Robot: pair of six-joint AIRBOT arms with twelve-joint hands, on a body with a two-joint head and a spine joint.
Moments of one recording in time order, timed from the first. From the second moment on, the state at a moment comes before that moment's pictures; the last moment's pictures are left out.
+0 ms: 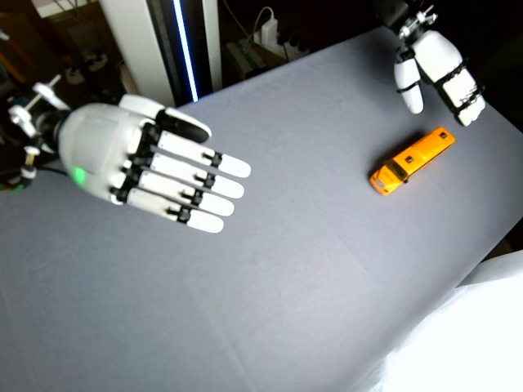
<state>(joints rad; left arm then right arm) 1.13 -0.81 1.03 -0.97 -1.08 1.39 -1.25 -0.94 1.09 0.24 1.44 -0.51</state>
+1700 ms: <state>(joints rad) 0.96 -0.98 1.10 -0.83 -0.87 1.53 -1.25 -0.95 1.10 0.23 1.42 -0.49</state>
